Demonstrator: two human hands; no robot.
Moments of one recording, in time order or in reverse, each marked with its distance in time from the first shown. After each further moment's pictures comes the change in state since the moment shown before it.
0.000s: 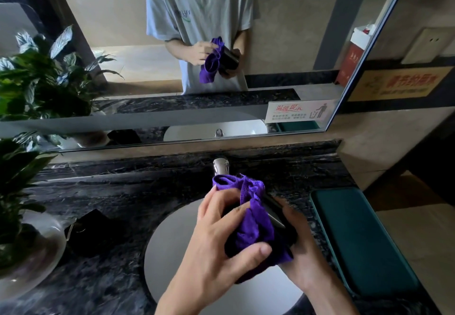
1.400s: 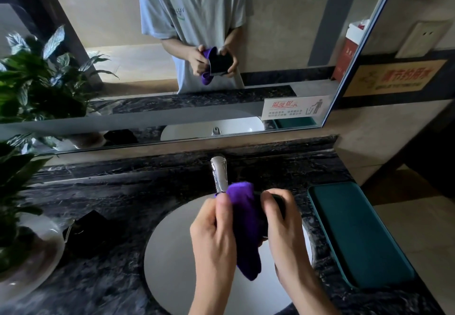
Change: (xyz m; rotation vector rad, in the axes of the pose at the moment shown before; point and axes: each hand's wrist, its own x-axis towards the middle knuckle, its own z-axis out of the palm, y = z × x) left_hand 0.008 0.012 0.038 -0.365 0.526 -0.536; right_hand -0.002 -0.005 0.043 -0.491 0.487 -0.275
